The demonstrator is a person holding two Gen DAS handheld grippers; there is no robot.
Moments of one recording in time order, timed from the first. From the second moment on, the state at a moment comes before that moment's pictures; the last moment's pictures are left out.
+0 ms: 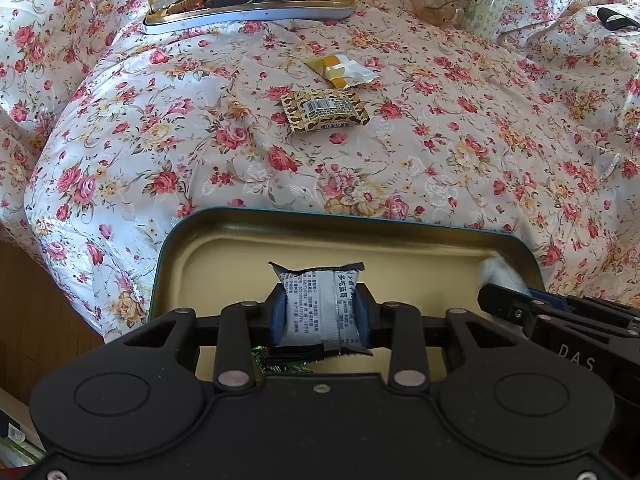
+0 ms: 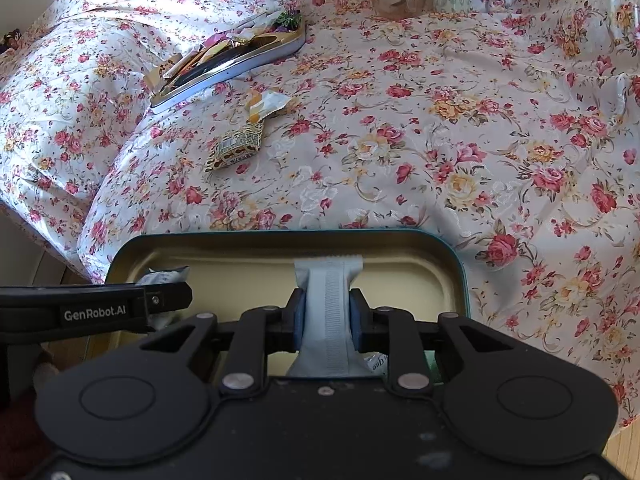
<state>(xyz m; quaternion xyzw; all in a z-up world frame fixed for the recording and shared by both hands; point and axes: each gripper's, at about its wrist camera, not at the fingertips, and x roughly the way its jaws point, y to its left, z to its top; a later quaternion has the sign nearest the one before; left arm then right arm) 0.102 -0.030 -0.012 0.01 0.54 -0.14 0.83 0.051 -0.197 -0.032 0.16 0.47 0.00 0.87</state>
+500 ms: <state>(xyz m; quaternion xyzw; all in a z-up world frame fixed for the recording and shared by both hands) 0.099 -0.029 -0.008 0.02 0.53 -0.13 0.84 0.051 -0.196 -0.027 0.16 0.46 0.01 0.87</state>
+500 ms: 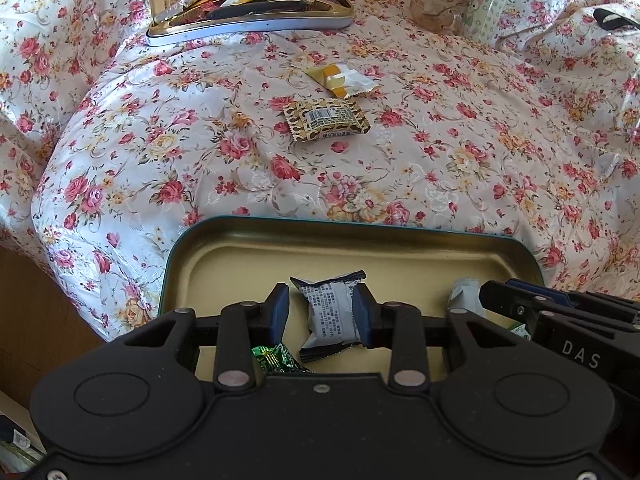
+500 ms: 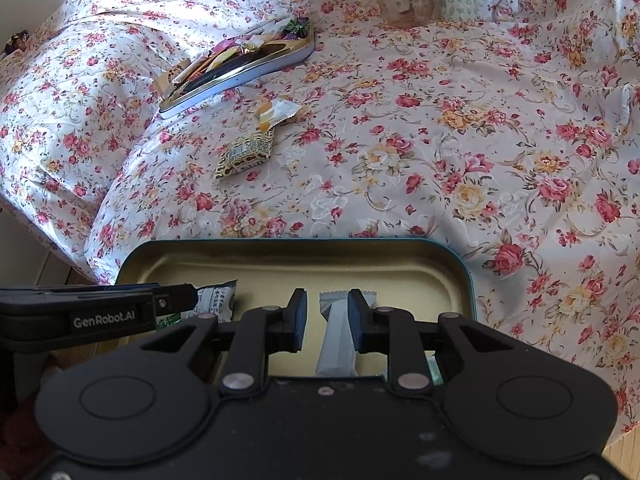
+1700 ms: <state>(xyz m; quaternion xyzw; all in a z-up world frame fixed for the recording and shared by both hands) 0.260 -0.025 -0.010 0.06 0.41 -0.13 0.90 0.150 -0.177 -0.006 0.07 0.41 0.05 0.91</state>
